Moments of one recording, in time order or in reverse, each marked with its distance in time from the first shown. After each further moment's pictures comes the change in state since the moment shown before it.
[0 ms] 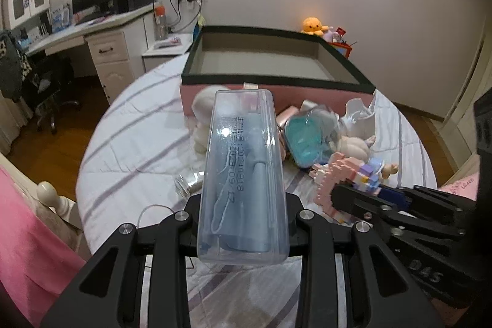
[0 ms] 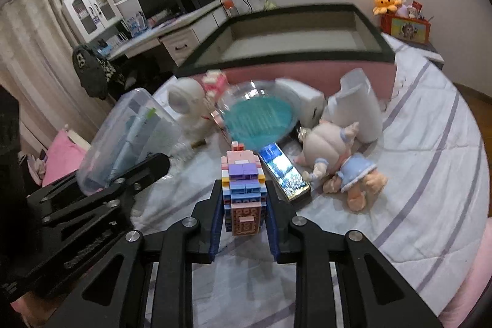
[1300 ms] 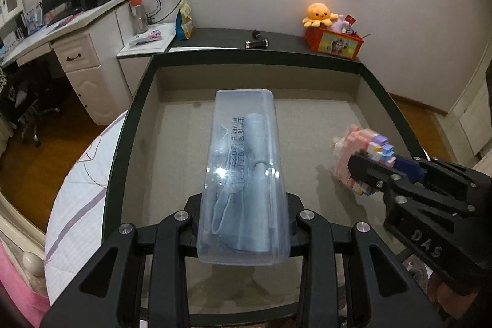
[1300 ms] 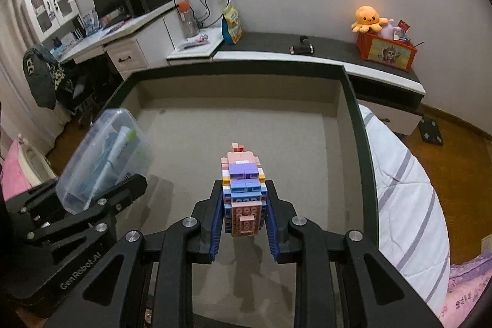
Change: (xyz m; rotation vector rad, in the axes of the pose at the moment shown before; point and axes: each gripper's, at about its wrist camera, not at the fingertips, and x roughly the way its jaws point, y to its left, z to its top) left arm 0.181 -0.010 0.172 0.023 0.127 -0.027; right arm 0.110 -0.077 0.177 -0.021 0.055 -0.219
